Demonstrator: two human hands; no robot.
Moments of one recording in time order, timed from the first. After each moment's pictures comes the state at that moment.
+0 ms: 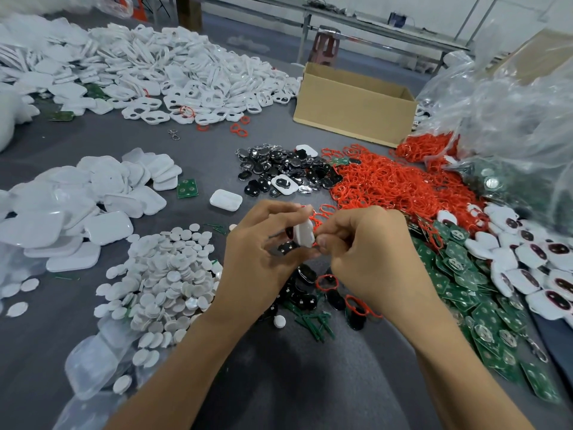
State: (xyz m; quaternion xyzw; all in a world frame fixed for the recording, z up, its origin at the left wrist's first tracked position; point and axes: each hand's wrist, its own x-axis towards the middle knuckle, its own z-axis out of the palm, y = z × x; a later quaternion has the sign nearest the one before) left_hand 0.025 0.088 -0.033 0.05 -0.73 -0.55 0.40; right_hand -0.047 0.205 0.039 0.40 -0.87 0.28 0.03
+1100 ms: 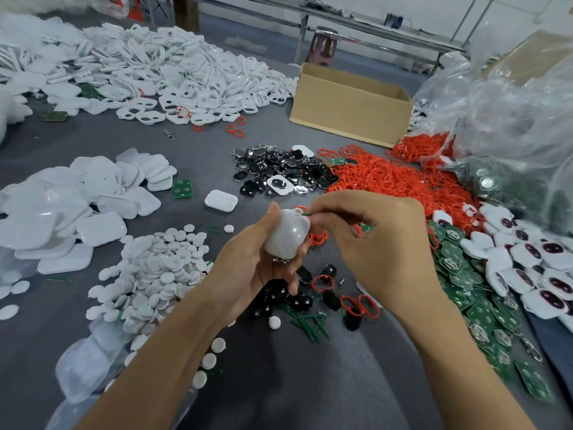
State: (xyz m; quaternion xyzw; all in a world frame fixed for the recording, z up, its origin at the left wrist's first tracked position) left_hand 0.027 0.079 -0.021 0.03 -0.47 -0.88 0.09; right_hand -0.055 0.209 0.044 0.50 -0.76 0.38 0.17
